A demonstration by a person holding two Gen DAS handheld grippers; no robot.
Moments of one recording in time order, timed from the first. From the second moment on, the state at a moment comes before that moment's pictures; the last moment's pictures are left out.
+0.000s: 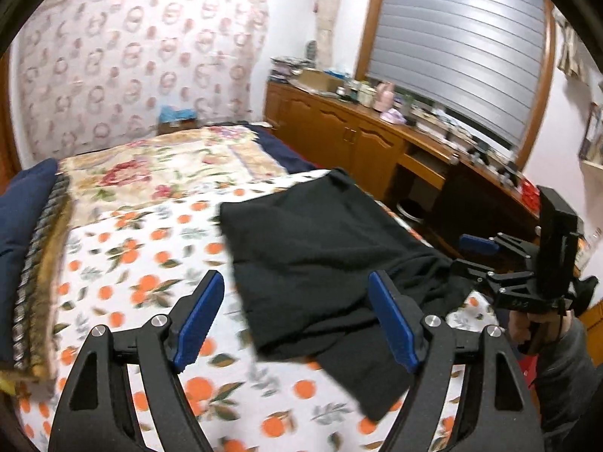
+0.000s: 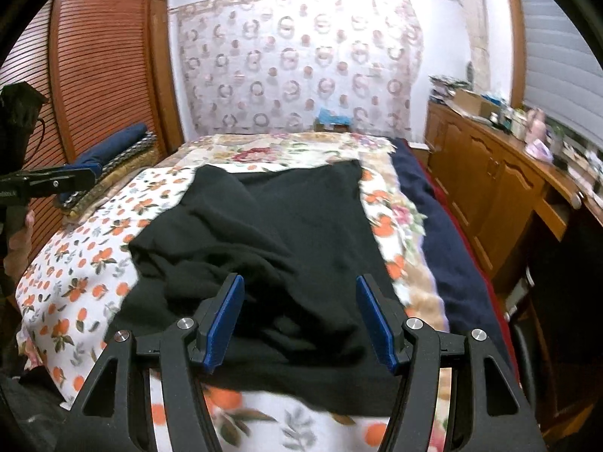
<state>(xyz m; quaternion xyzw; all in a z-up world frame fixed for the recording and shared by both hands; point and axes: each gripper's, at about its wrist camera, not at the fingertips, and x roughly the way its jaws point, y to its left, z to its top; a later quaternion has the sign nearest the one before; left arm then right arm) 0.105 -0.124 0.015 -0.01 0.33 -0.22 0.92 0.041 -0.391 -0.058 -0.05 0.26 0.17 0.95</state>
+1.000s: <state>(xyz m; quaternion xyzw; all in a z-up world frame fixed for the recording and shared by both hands) 0.077 -0.045 -0.026 -0.02 0.31 -0.10 0.95 0.119 -0.258 -0.068 -0.17 0.31 0.32 0.88</state>
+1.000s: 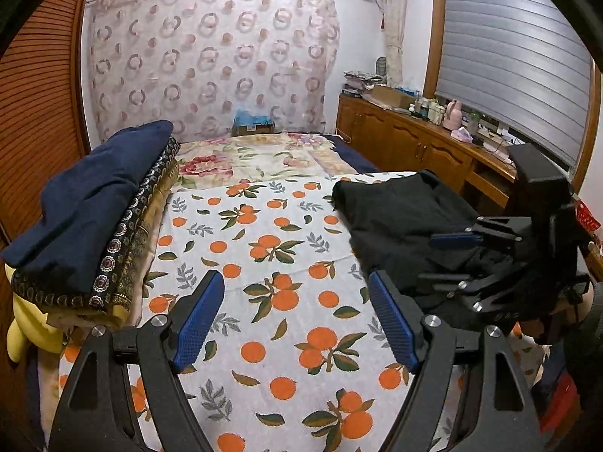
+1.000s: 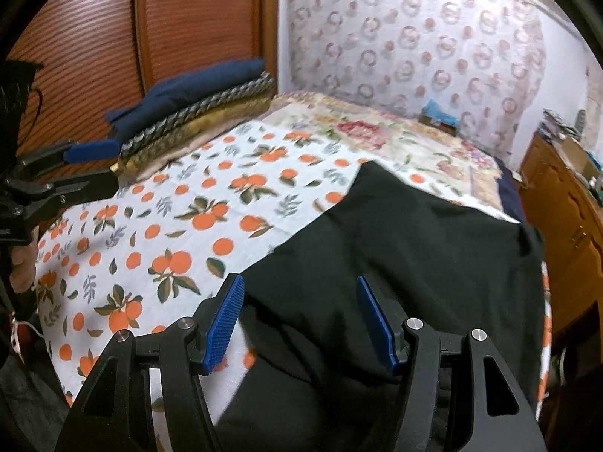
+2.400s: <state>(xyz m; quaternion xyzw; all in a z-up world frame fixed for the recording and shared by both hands) 0.177 -0.096 -0.049 -0.03 0.37 -0.19 0.91 0.286 -0.345 -0.021 -0.15 0.29 0.20 0.92</state>
